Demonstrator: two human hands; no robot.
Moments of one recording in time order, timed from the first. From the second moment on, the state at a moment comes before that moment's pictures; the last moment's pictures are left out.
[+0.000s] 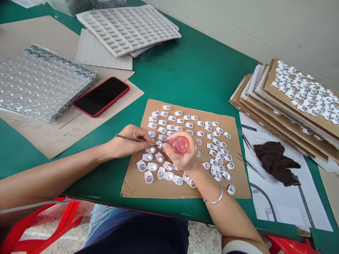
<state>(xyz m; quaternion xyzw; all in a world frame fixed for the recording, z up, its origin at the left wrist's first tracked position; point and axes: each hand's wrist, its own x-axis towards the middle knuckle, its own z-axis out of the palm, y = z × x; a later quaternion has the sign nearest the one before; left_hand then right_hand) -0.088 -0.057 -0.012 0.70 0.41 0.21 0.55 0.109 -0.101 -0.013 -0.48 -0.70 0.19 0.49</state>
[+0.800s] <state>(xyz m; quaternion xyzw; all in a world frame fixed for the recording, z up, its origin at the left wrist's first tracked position) -0.088 -0.053 -0.010 0.65 0.44 0.19 0.59 0.106 -0.102 -0.014 -0.46 -0.69 0.21 0.53</state>
